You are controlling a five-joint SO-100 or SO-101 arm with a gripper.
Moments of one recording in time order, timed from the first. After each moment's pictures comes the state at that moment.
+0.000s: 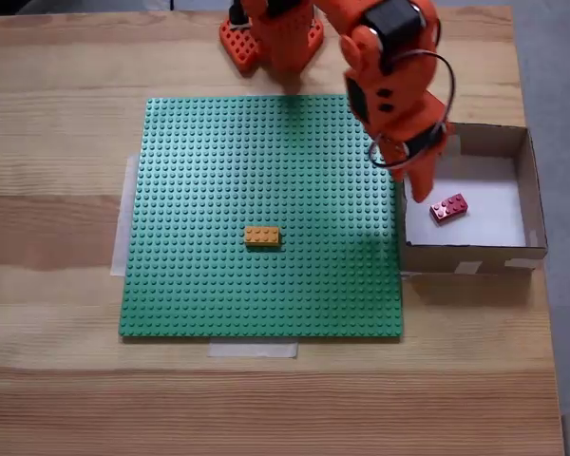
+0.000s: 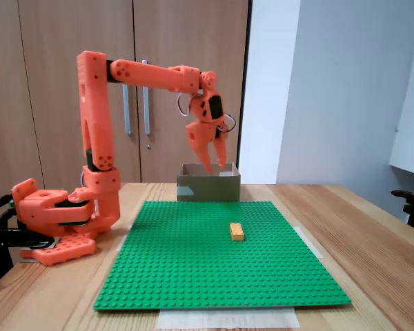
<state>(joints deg) -34.0 90.4 89.8 72.4 -1.3</state>
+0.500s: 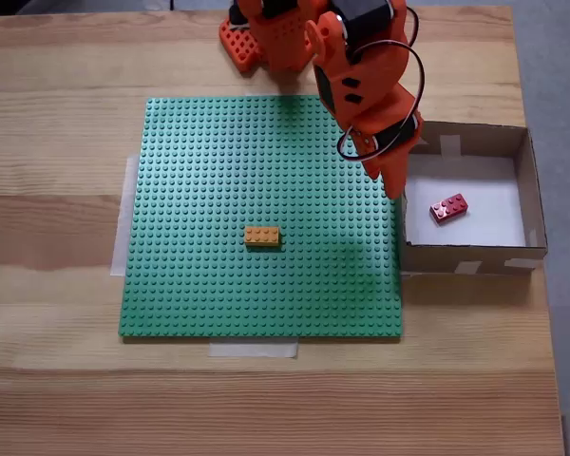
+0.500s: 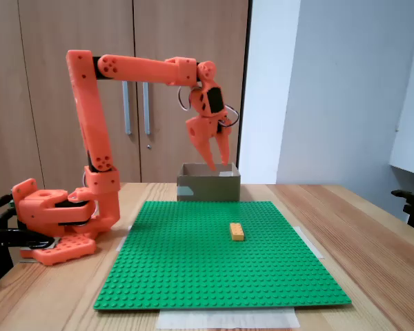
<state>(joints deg) -29.8 95.5 93.3 73.7 -4.0</state>
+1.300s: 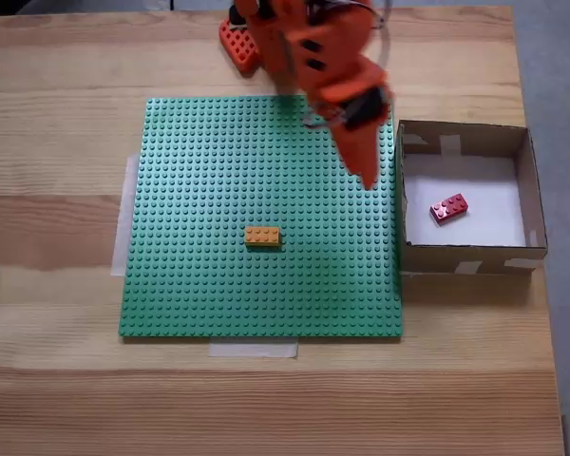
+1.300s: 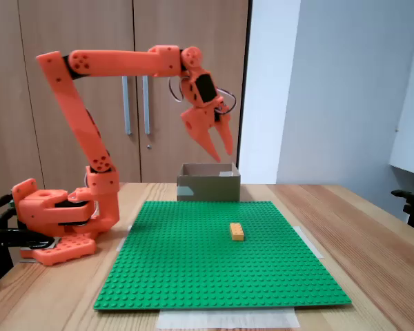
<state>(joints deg) -21.7 116.0 108.7 64.6 -7.2</state>
